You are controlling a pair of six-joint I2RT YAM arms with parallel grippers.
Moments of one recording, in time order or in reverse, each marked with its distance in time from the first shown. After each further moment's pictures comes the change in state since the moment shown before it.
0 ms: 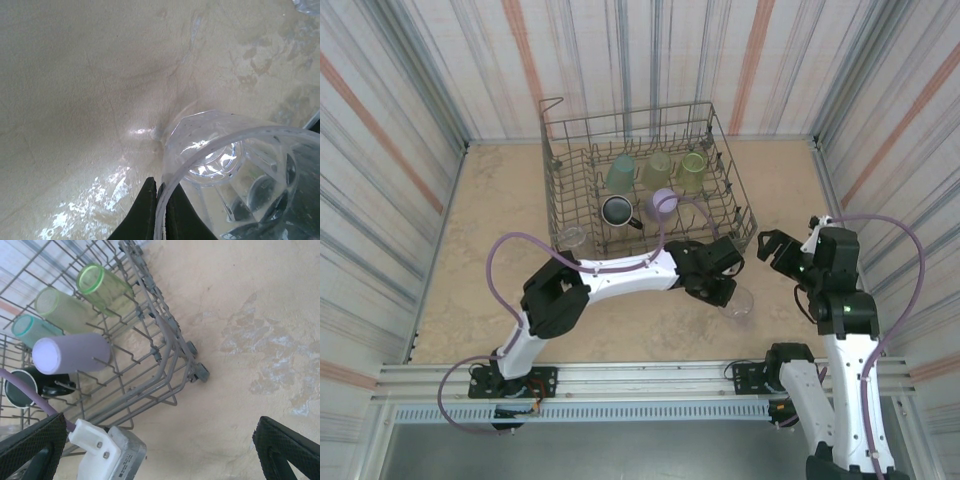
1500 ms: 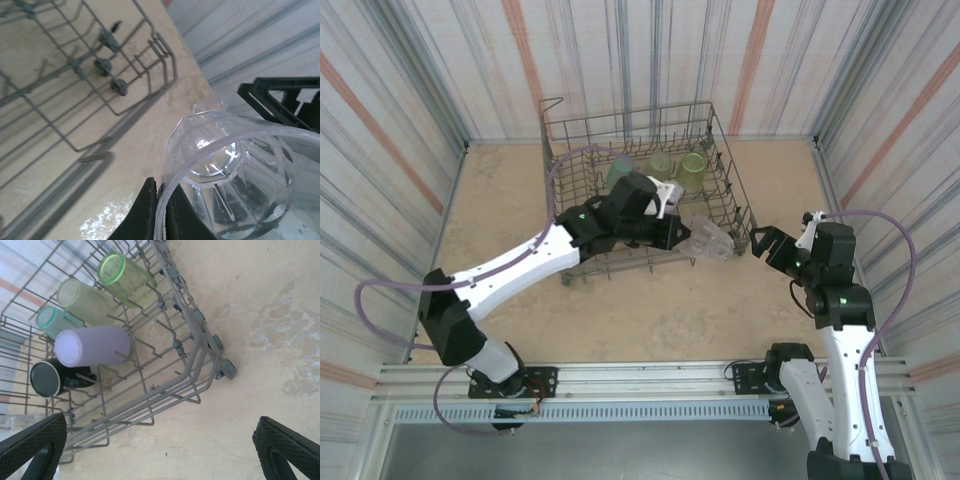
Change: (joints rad) left arm 0.282 -0.576 -0.303 0.162 0.113 0.026; right arm 0.000 0.046 -0.025 0.070 -0.105 0.027
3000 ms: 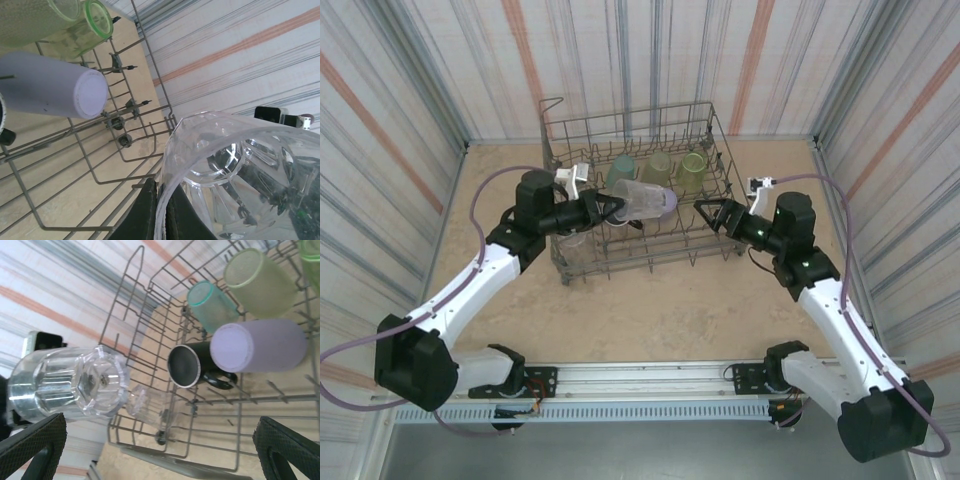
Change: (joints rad) left arm 0.460 -0.288 -0.460 0.471 0.361 -0.280; right arm 0.287 0.279 -0.056 0.673 -0.301 0.233
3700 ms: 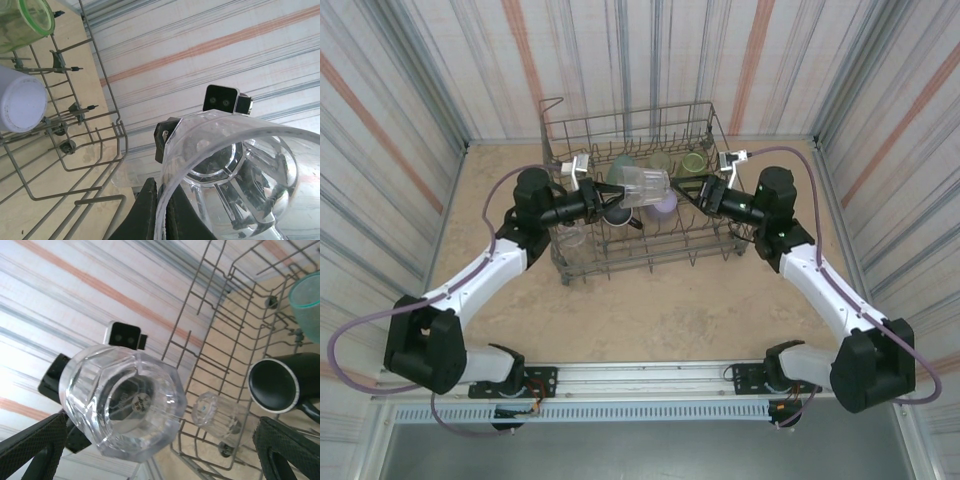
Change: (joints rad) left arm 0.035 0.098 -0.041 0.373 0.168 -0.277; right arm 0.059 0.278 0.115 0.371 -0.223 0.187
